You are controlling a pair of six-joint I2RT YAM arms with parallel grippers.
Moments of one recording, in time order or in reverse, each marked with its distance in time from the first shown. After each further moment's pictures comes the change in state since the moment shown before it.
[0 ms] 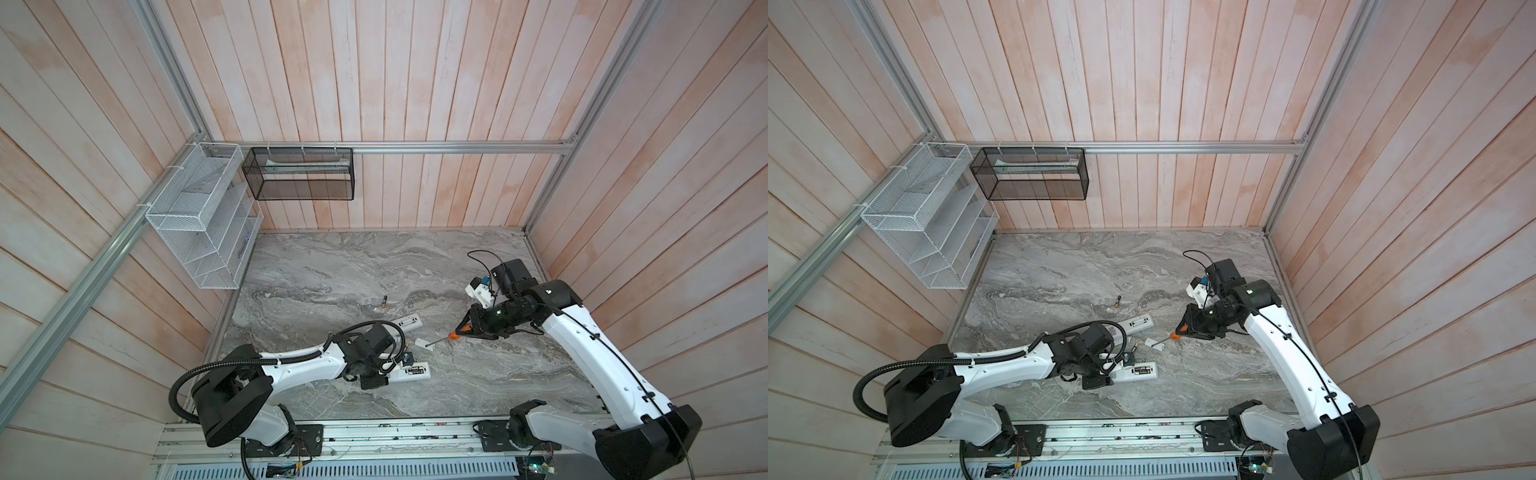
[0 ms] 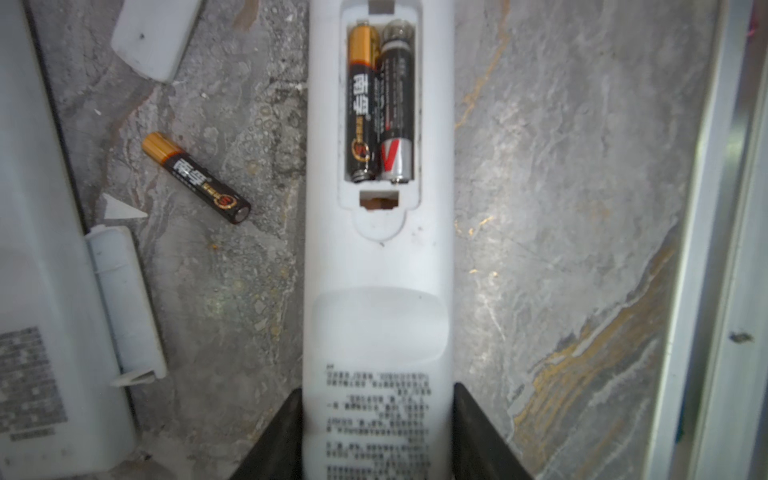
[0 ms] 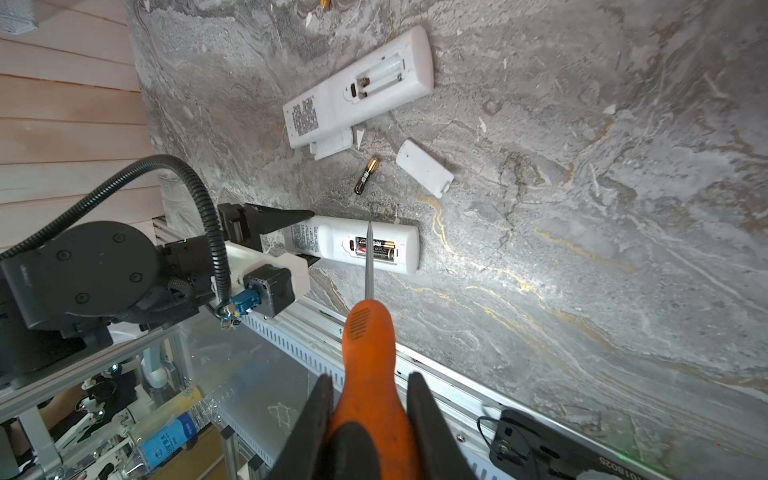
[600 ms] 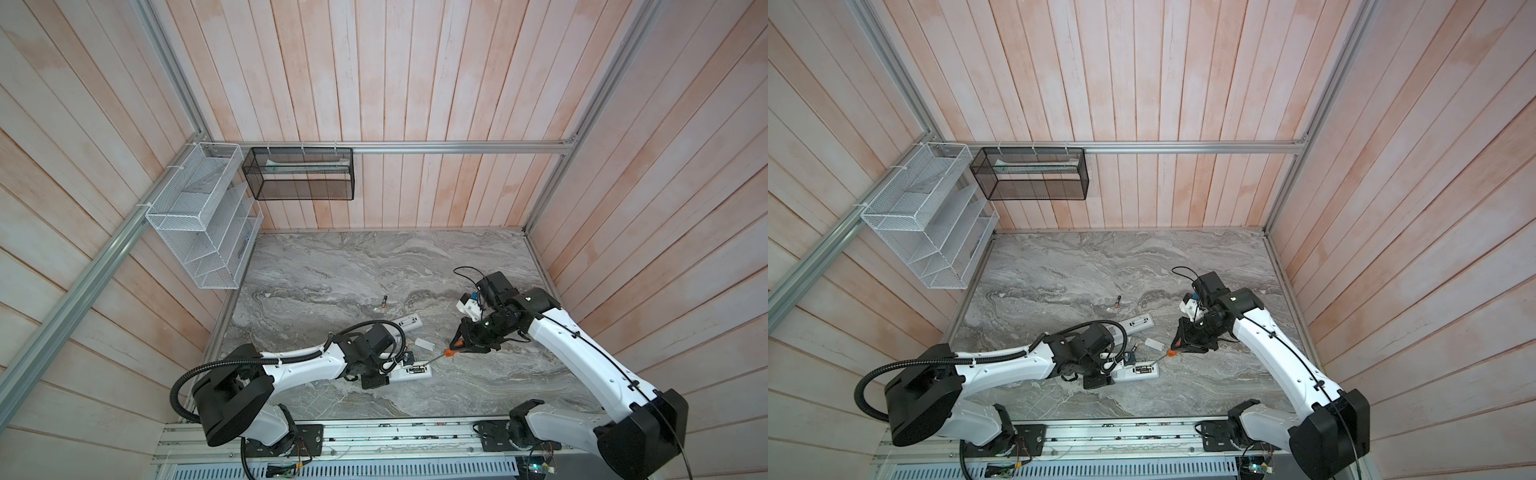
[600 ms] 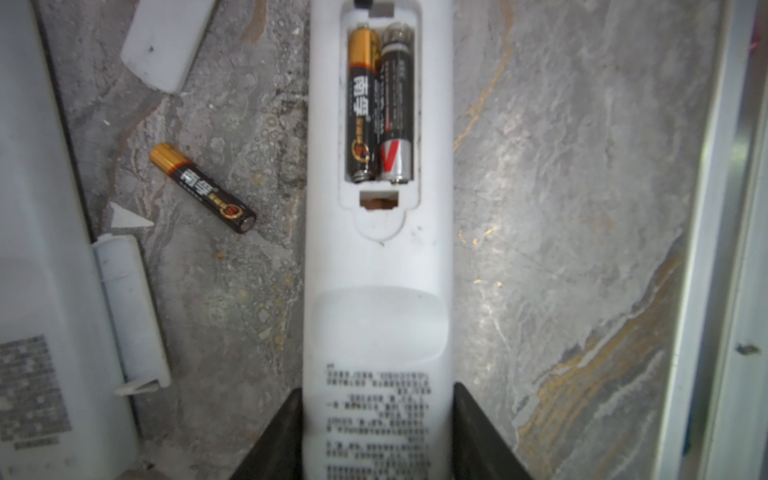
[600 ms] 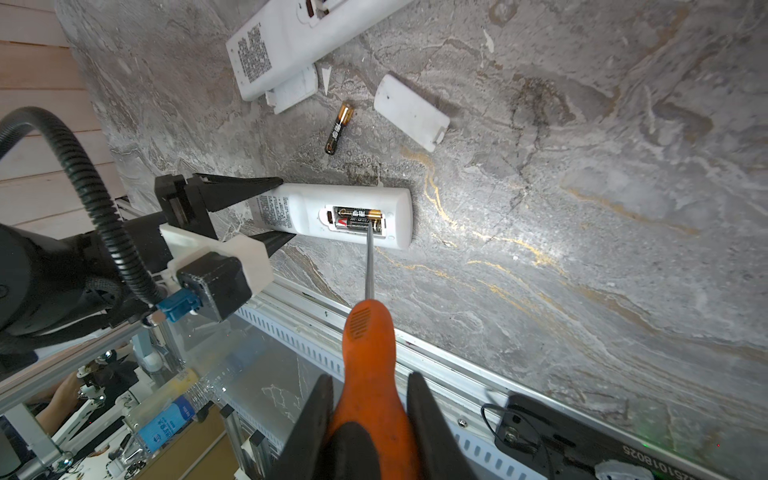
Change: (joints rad) left arm 0.000 0.002 -0.007 0.024 0.002 -0.003; right arm 0.060 0.029 -0.119 0.059 0.017 0.050
